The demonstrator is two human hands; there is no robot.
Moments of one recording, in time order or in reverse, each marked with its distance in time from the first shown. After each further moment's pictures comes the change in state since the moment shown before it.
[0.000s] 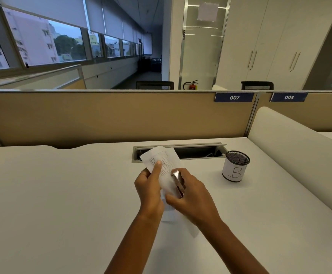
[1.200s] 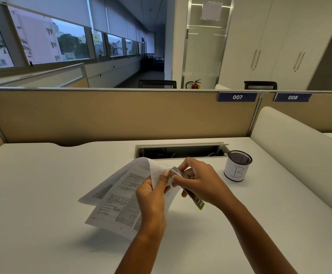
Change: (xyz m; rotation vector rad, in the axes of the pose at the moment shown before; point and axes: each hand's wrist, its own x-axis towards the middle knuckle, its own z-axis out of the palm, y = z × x) left_hand -0.023 -0.010 -0.012 0.093 0.011 0.090; right_hand 0.018 -0.021 -0.043 0.140 -0.213 0.032
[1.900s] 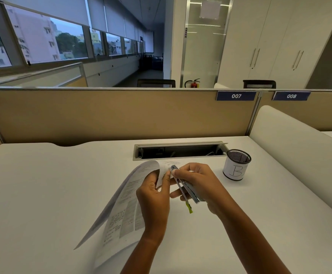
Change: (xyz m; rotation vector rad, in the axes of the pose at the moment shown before) left_hand -0.004 -0.009 0.002 0.453 0.132 0.570; right_hand -0.004 -0.003 0.005 0.468 -0.035 0.188
